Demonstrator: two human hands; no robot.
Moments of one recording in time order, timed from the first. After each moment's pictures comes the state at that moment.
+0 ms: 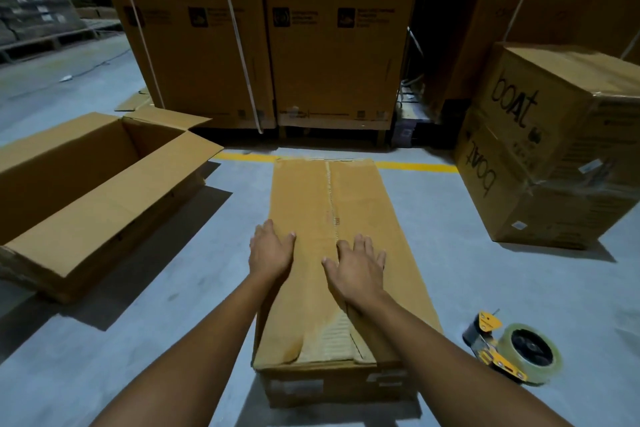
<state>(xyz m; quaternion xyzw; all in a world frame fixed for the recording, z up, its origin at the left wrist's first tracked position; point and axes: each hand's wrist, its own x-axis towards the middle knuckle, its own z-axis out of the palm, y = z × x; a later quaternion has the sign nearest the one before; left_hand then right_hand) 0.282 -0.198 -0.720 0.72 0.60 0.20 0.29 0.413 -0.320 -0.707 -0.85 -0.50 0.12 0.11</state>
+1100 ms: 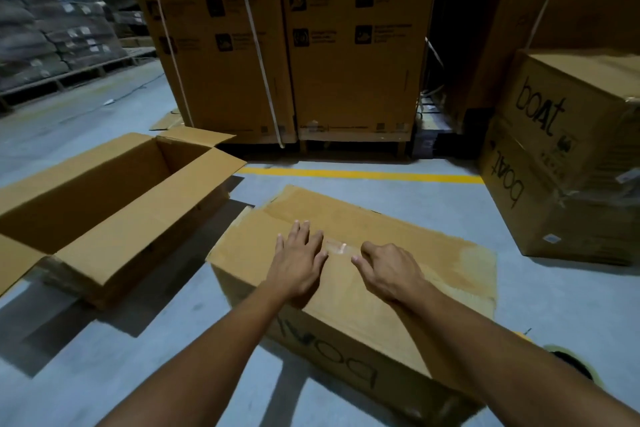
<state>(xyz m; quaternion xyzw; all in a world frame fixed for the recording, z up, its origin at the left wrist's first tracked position) 0.276 -0.215 -0.689 0.90 0.42 0.06 0.10 0.465 -0.317 -0.690 -0.77 -0.63 0.03 0.13</state>
